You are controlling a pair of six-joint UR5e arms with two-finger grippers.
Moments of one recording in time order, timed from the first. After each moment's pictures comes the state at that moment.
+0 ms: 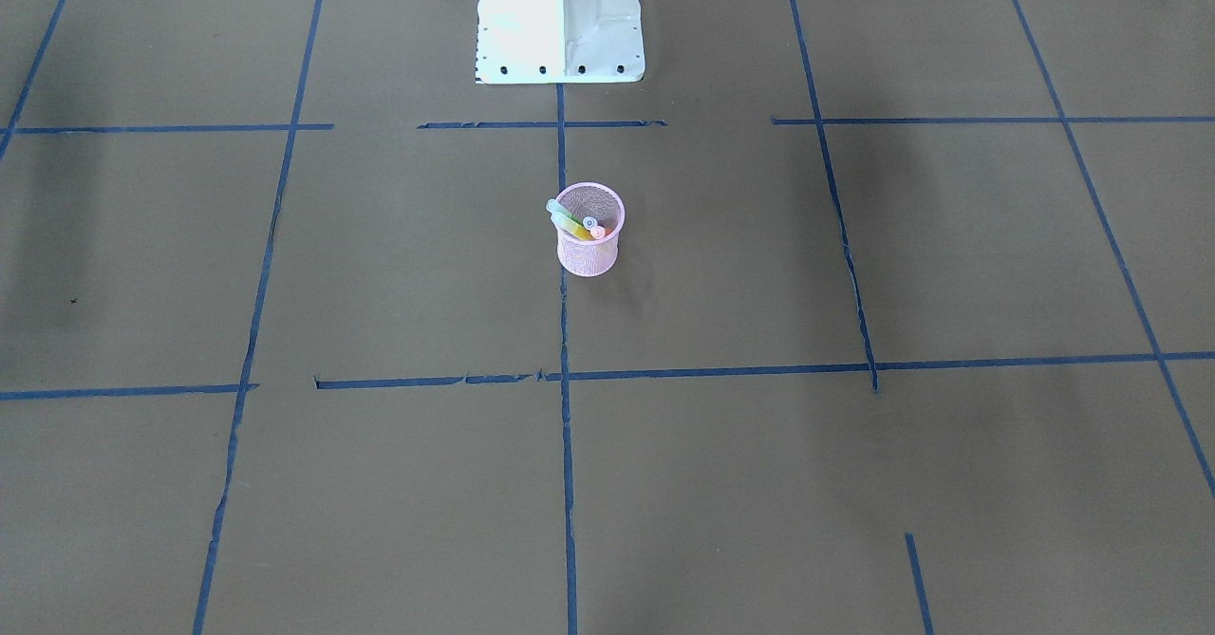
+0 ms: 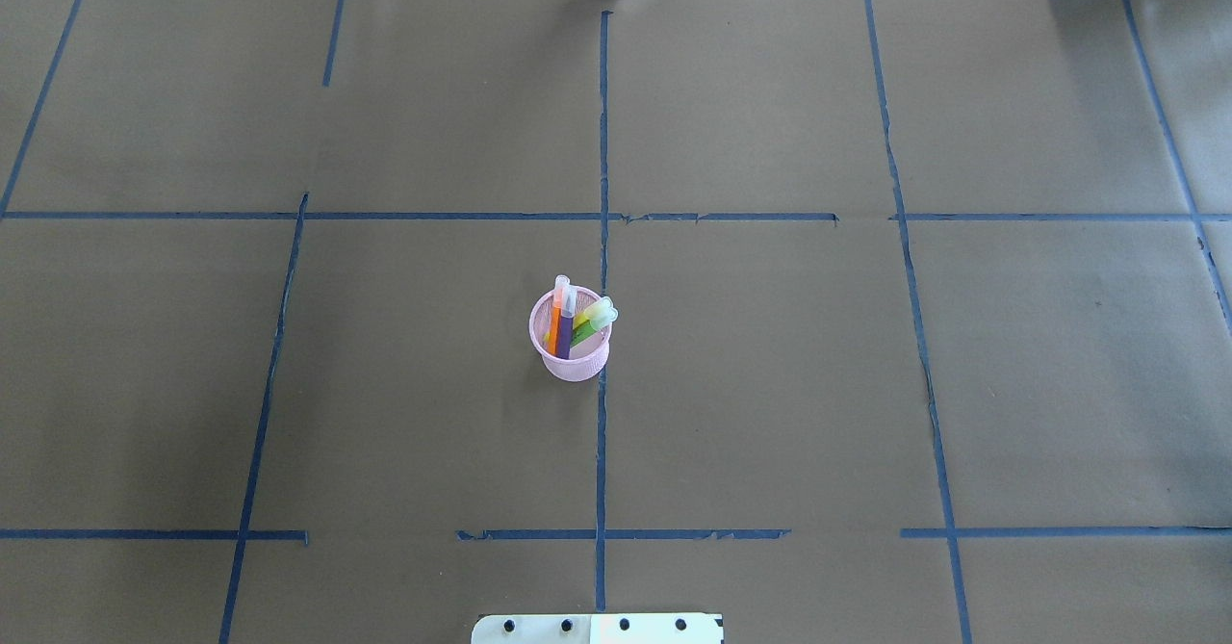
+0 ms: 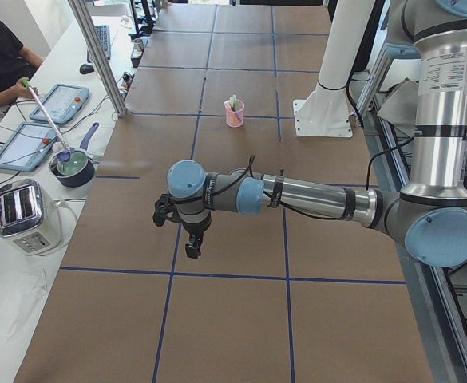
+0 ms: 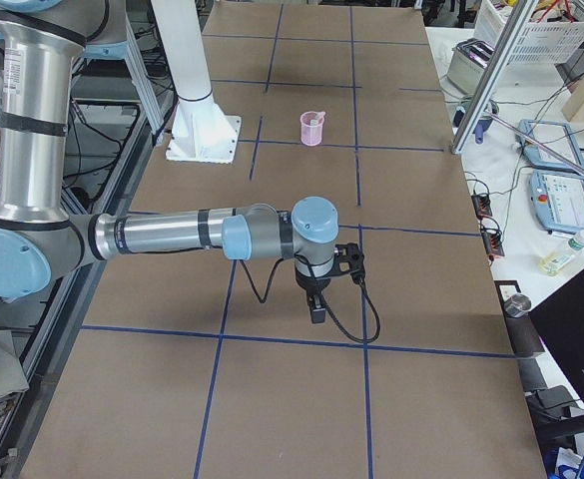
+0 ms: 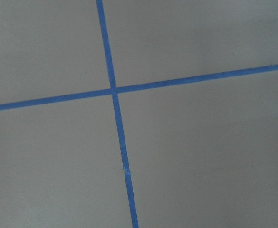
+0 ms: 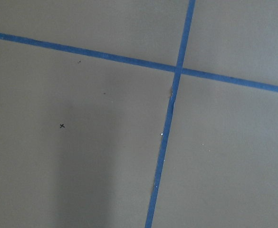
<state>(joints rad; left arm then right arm) -1.51 -1.54 -1.71 -1.48 -2.38 0.07 1.52 -1.75 1.85 -1.59 2.33 -0.08</state>
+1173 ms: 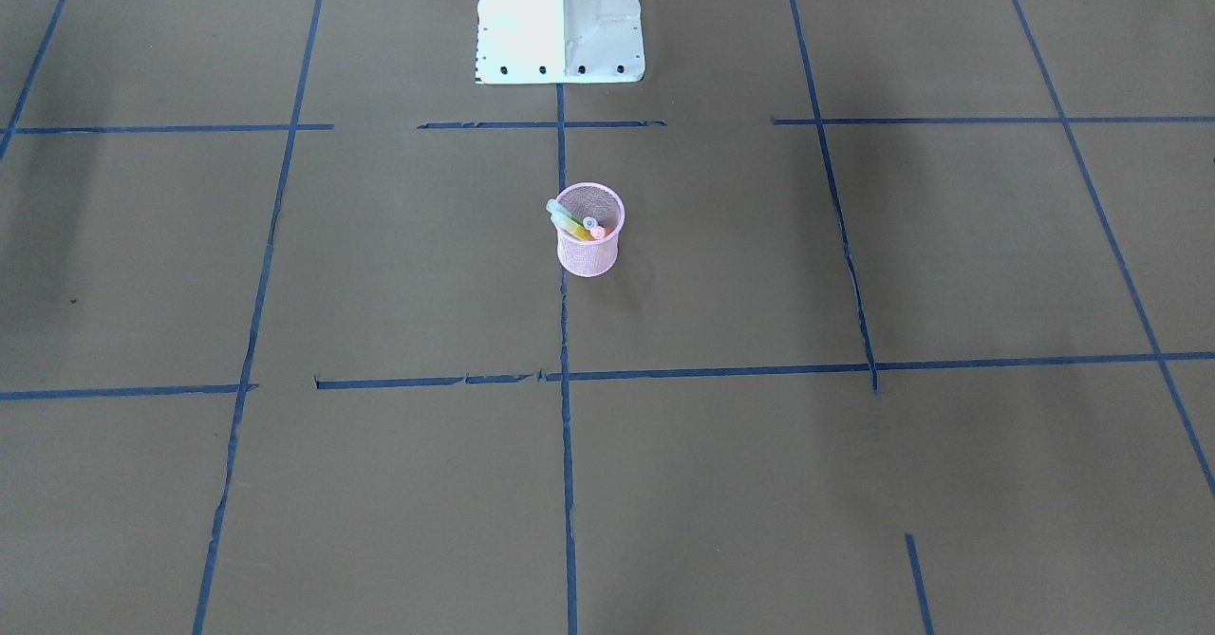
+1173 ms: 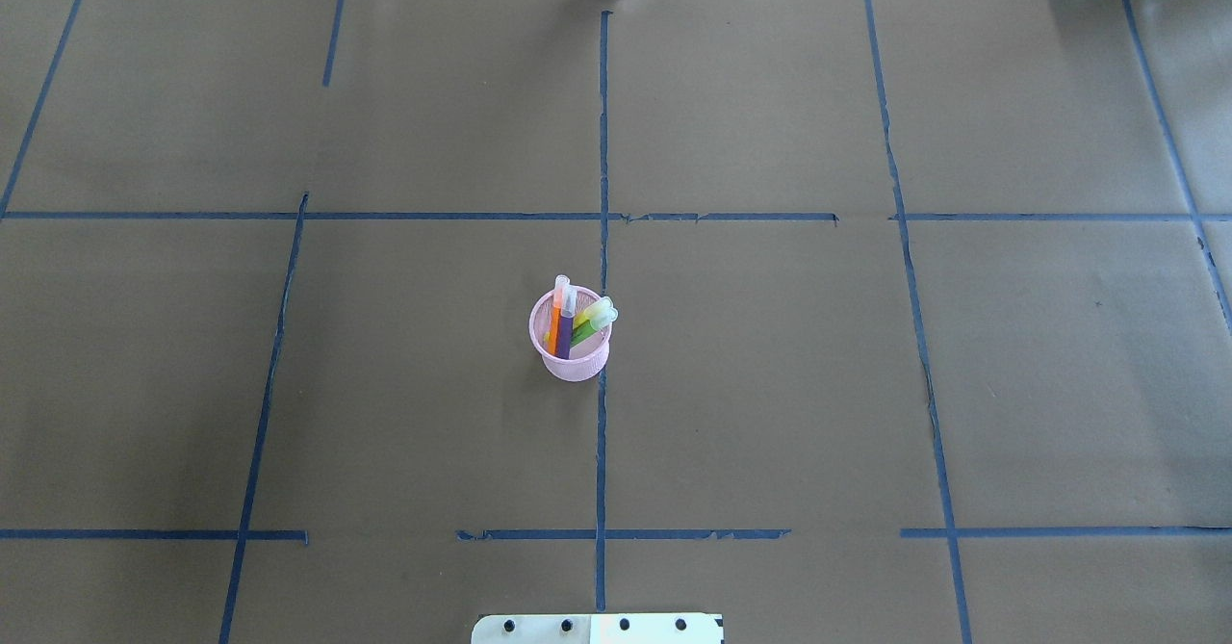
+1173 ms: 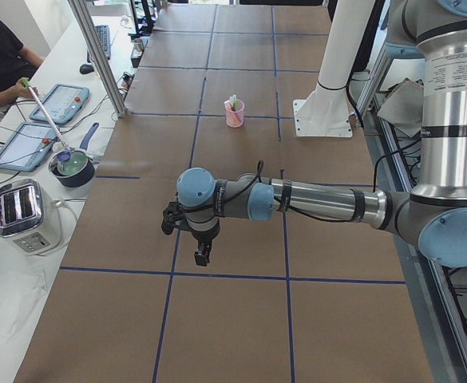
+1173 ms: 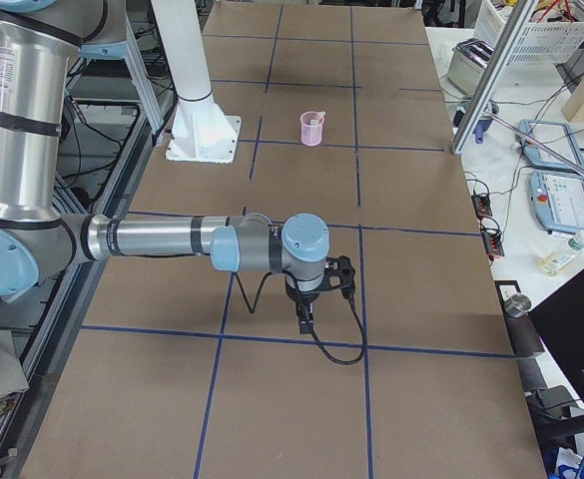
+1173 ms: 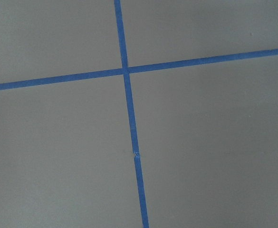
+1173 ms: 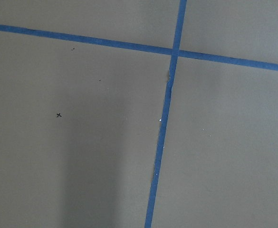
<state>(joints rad) -1.52 -1.48 -1.76 -1.52 -2.38 0.06 1.54 -1.76 1.82 -1.59 2.35 -0.09</state>
